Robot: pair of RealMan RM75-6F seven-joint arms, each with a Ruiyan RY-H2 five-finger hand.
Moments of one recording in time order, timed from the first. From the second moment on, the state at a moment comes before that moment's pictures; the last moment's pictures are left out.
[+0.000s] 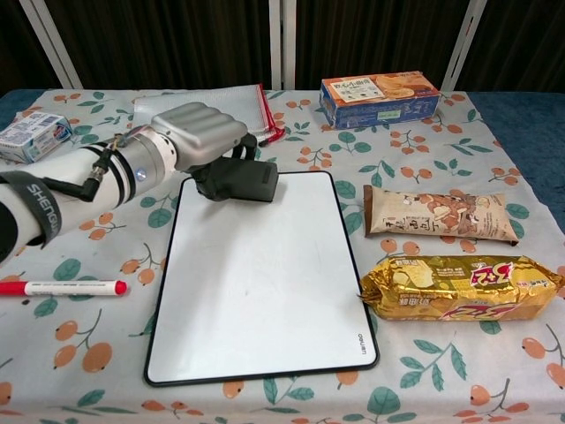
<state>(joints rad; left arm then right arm) -0.93 -1.82 -0.21 -1.23 0.92 0.91 0.79 0.05 -1.08 0.10 -1.47 -1.46 1.49 0.21</state>
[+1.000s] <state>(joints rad) -0.58 -1.46 0.02 -1.41 1.34 1.19 0.29 0.07 -1.10 0.10 -1.49 -1.47 1.47 0.15</state>
